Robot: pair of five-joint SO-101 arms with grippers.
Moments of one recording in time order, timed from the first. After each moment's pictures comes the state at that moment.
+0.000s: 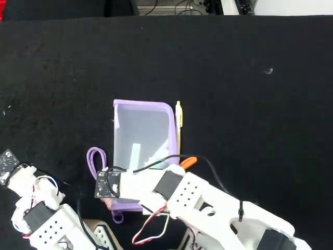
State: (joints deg) left arm -50.5 -104.0 96.1 72.7 -0.4; right arm -56.3 -36.9 63.1 63.6 32.4
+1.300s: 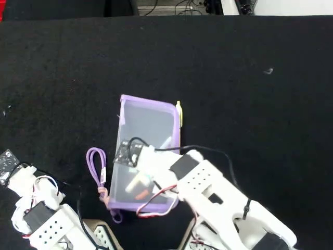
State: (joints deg) left arm -50.5 -104.0 96.1 72.7 -0.4; right arm -41.6 -36.4 64.0 62.8 29.6
